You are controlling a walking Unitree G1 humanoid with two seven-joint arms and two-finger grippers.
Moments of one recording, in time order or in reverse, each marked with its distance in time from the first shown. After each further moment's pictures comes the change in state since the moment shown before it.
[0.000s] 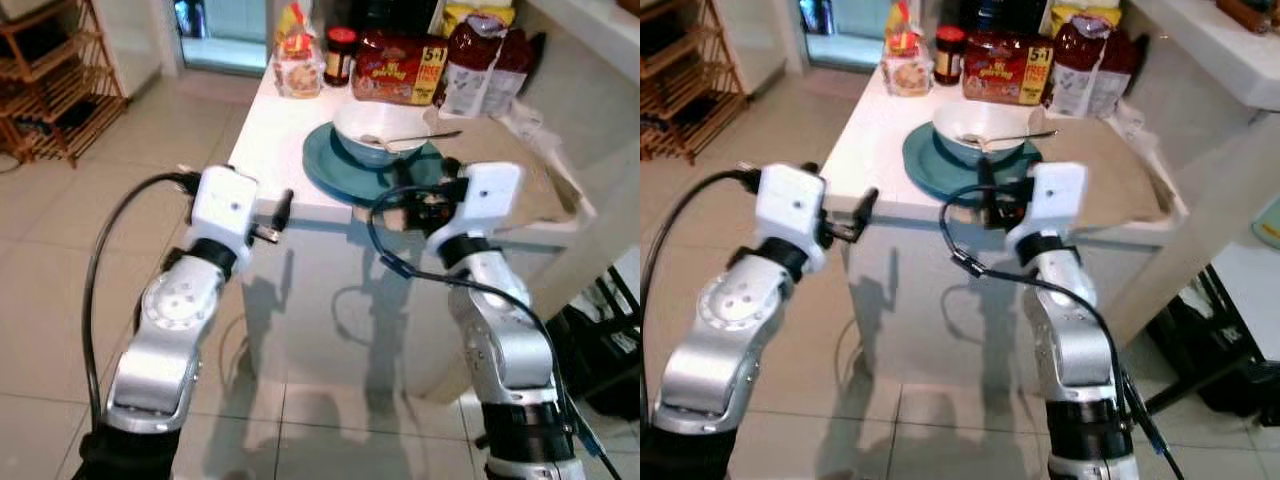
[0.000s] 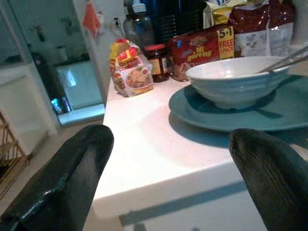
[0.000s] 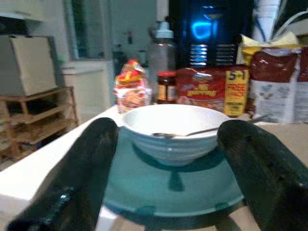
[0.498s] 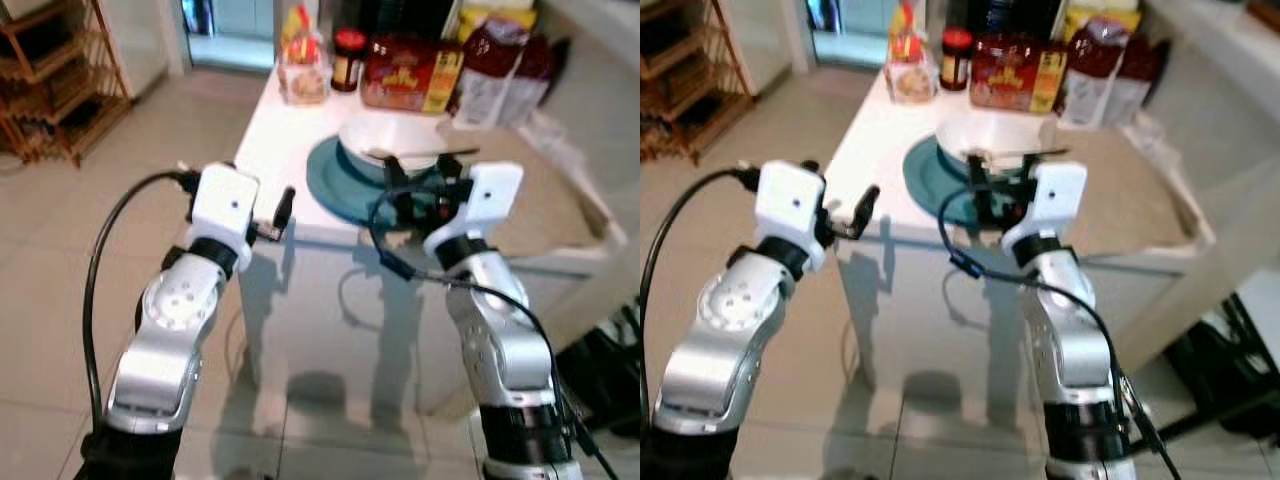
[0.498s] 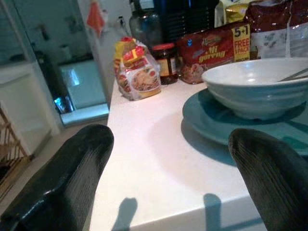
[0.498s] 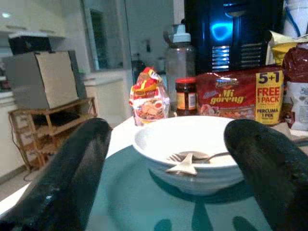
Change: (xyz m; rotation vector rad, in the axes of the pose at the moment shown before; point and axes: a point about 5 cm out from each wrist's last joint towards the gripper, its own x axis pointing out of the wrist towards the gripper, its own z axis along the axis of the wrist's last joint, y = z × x) left arm 0.000 -0.002 0.004 -0.012 -0.023 -0.005; right arm -0.002 0.005 0.005 0.082 -0.060 0.066
